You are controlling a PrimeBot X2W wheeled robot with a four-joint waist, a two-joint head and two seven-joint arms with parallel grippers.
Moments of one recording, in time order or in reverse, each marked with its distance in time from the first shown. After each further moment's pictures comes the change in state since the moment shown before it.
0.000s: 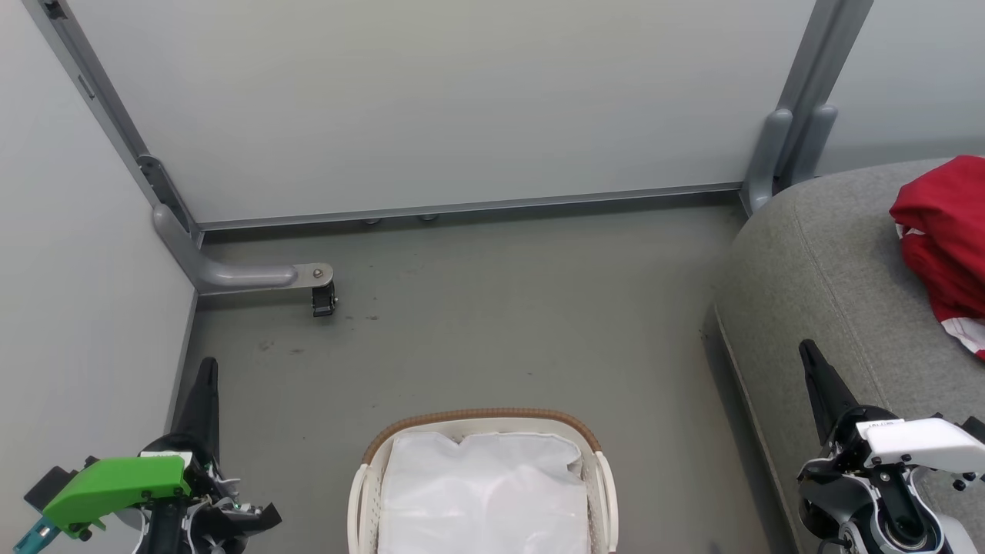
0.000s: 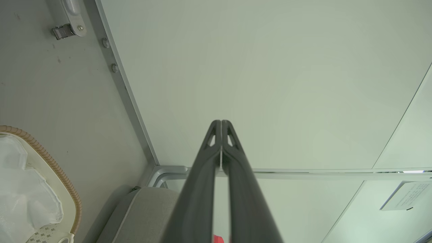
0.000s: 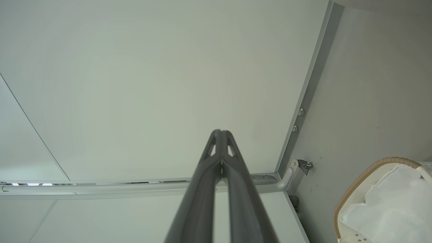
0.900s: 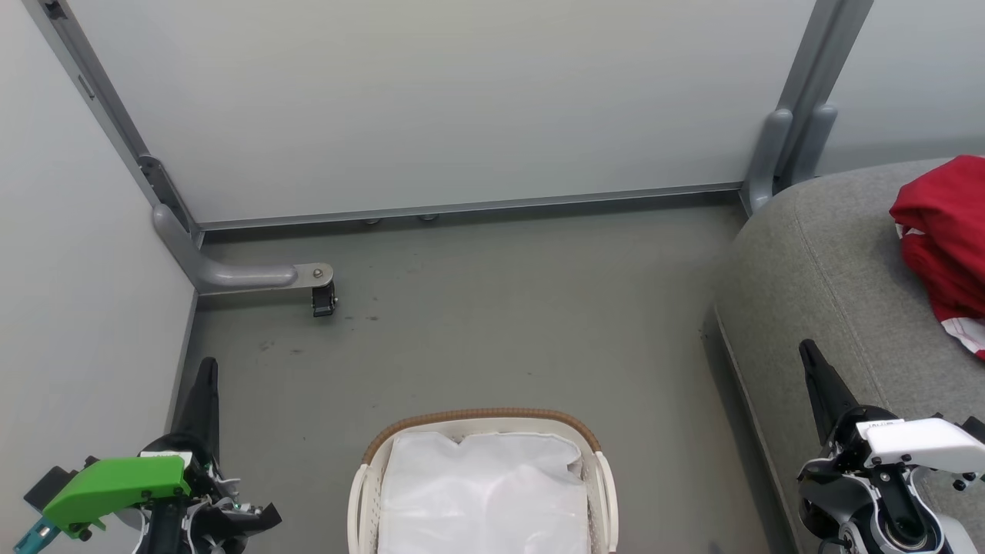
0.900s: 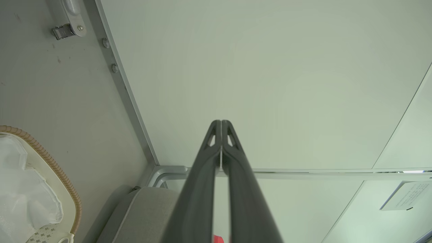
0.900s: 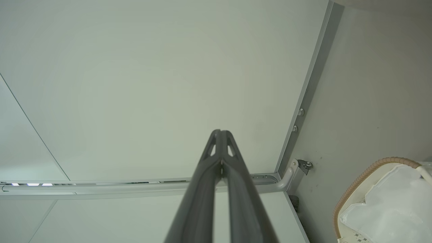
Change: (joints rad) left arm 0.000 0.000 0.000 0.000 0.000 0.000 0.000; right arm 0.000 0.000 0.000 0.000 0.000 0.000 0.000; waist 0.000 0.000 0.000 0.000
